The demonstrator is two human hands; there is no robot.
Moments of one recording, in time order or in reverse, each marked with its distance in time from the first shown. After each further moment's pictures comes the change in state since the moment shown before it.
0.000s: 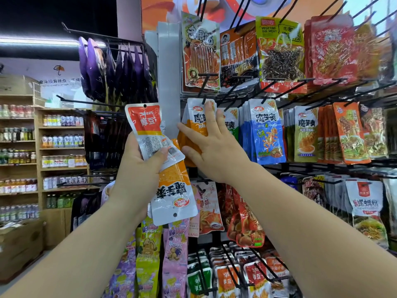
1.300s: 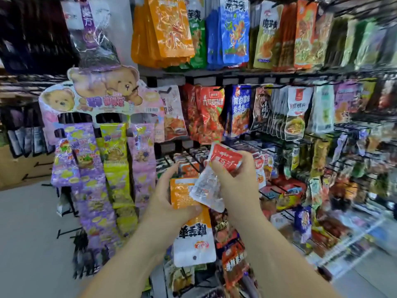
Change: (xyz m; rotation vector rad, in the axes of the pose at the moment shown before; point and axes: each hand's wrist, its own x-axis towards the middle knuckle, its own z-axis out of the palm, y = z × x) left_hand -0.212 -0.097 -0.012 -0.022 -0.401 -0.635; right_hand -0.265 -0.071 0.043 1.048 0.319 1.018
